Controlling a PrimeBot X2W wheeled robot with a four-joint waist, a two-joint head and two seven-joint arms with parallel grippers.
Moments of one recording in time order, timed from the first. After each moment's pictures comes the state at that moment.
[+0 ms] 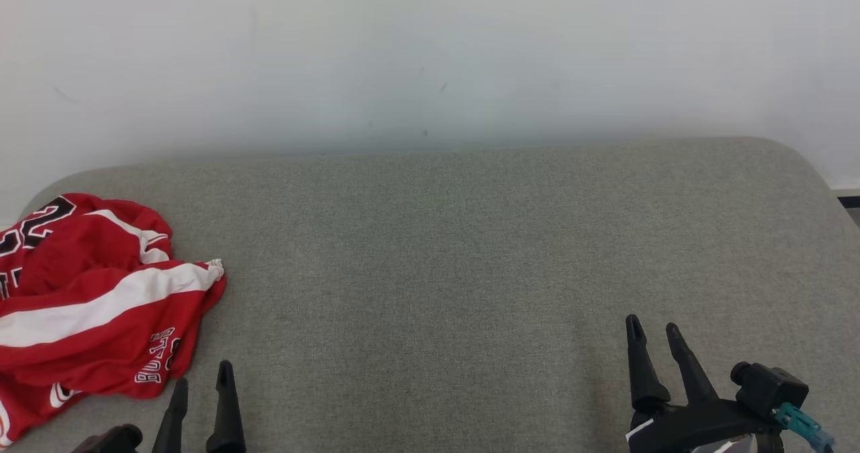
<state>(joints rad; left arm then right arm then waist) 0.01 0.04 0.03 0.20 -0.52 -0.03 -0.17 -0.10 -0.05 0.06 0.33 0.52 0.13 -0.17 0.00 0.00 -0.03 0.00</state>
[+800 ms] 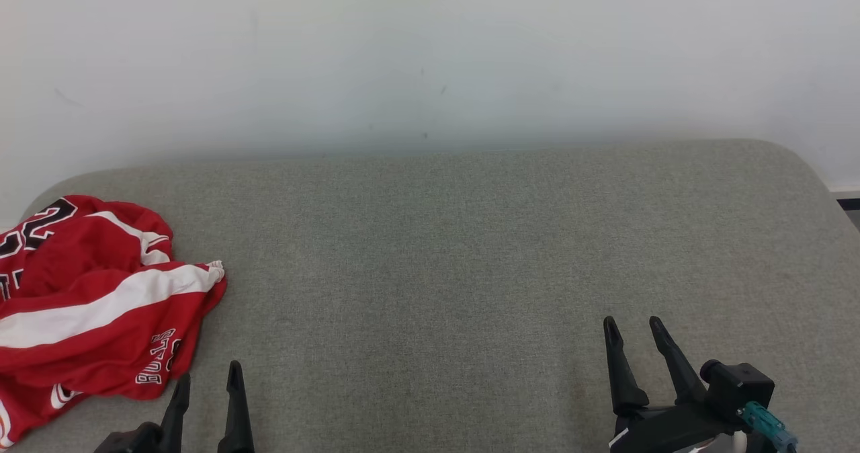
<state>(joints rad) 0.01 0.05 0.02 0.20 -0.31 -0.01 -0.22 -0.11 -0.05 0.10 0.35 0.31 0.13 -0.22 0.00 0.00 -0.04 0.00</state>
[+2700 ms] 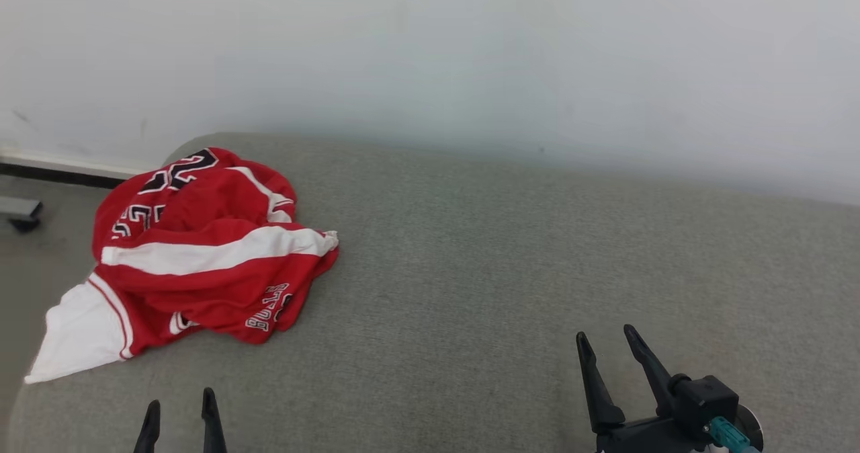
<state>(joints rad) 0.07 0.05 0.07 0.20 -0.21 0.02 -0.26 -0.10 -0.05 0.15 0.36 0.17 0.13 -0.26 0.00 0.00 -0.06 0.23</state>
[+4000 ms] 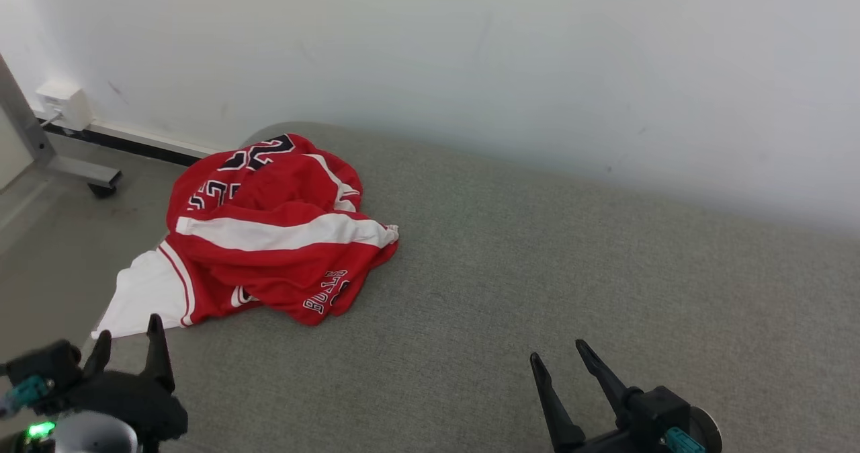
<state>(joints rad) -0.20 0.14 0.15 0.38 -0.31 -0.01 -0.02 -0.09 -0.05 0.28 0.38 0.18 0.13 -0.26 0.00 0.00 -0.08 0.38</state>
